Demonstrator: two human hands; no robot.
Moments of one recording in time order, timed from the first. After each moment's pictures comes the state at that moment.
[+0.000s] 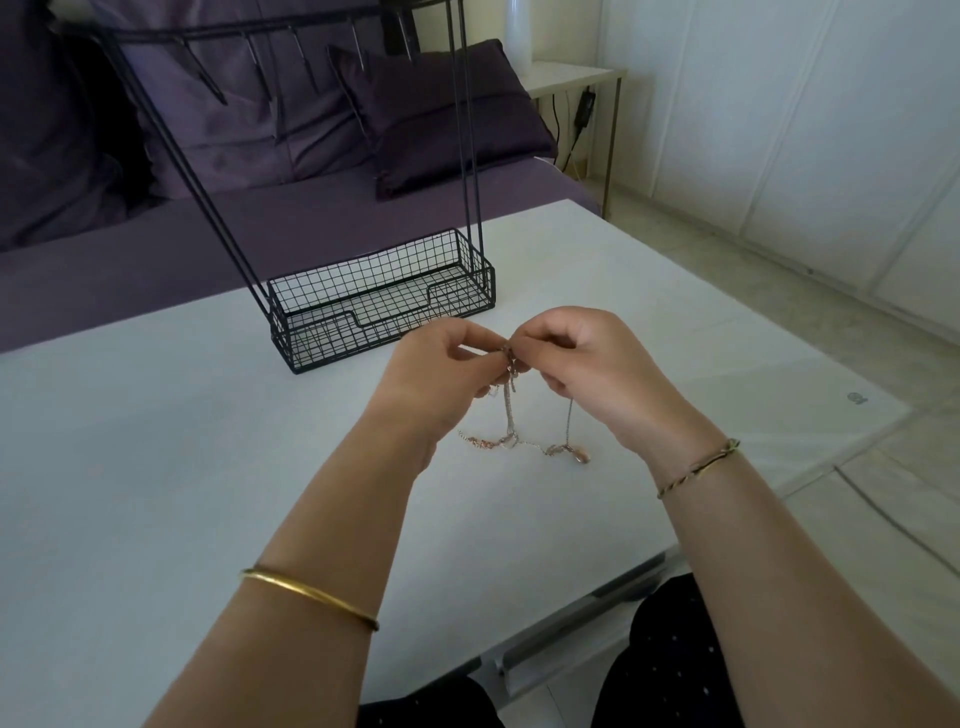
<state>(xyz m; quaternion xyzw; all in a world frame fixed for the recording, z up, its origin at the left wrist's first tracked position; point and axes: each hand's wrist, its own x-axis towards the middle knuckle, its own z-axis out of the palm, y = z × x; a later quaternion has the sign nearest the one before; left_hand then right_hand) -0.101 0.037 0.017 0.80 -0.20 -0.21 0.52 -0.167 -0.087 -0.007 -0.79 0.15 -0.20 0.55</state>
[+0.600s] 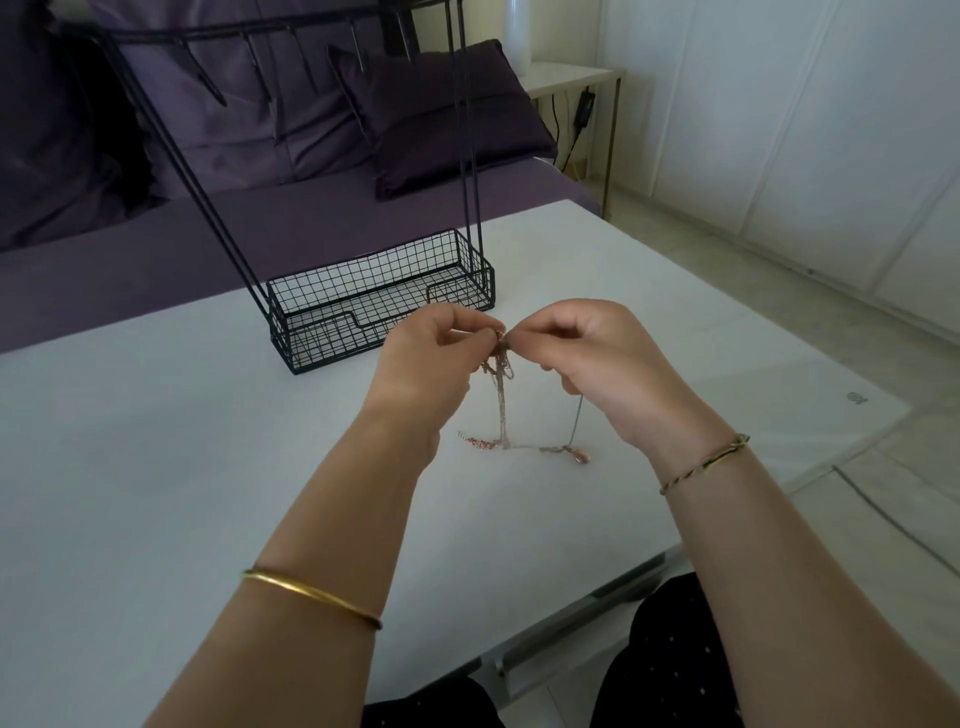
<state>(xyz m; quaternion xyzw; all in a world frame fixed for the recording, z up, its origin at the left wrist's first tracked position) -0.099 0.034 0.017 0.77 -0.18 -0.17 0.58 -0.168 -0.086 0.002 -0.76 0.17 -0.21 0.59</state>
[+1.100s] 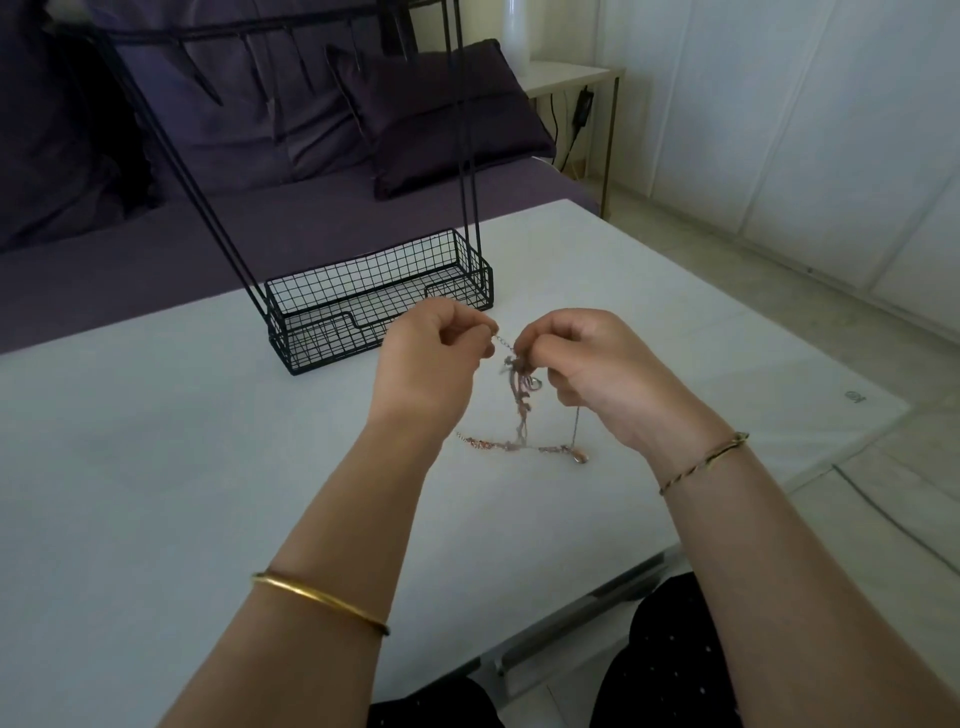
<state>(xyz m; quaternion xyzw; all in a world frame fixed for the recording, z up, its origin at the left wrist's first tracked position) -0.100 0.032 0.015 0.81 -0.22 -0.08 0.54 -0.167 -0.087 -0.002 -0.75 0.21 -0.15 0.62</state>
